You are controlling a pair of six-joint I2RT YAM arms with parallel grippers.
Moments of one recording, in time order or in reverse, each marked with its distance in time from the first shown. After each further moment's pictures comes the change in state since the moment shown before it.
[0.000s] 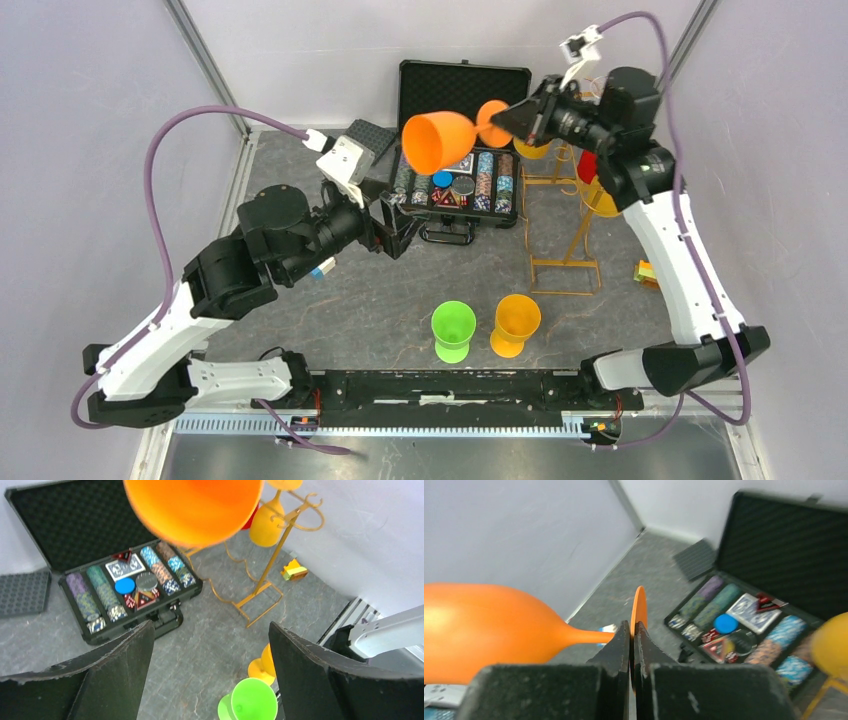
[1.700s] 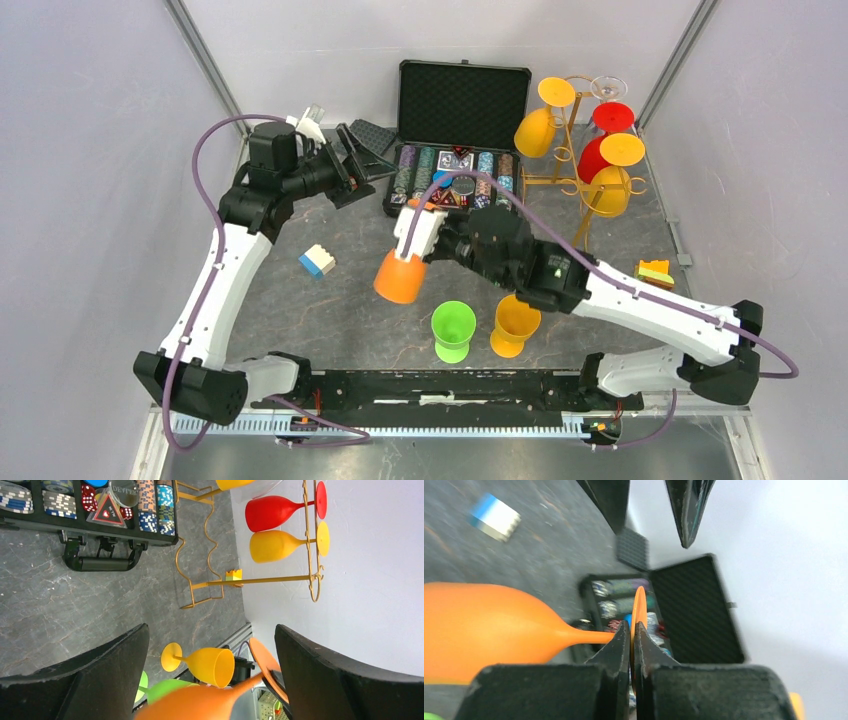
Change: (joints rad) left arm 0.845 0.201 -0.174 0.055 0.877 -0.632; right arm 0.857 -0.113 -0.340 0.089 0.843 -1.060
